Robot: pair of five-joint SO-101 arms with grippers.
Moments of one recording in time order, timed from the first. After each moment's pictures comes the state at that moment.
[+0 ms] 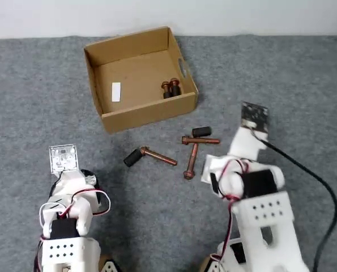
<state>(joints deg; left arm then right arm) -10.1 -81.1 95.3 45.1 9.8 -13.6 -51.5 45.3 78.8 -25.5</state>
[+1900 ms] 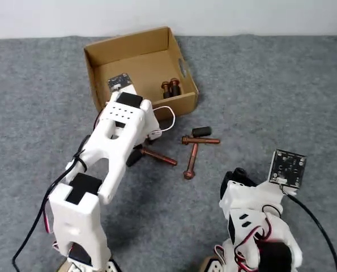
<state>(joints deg) 15.5 23.3 -2.9 78.5 52.9 -4.5 -98.2 66.2 80.8 -18.1</state>
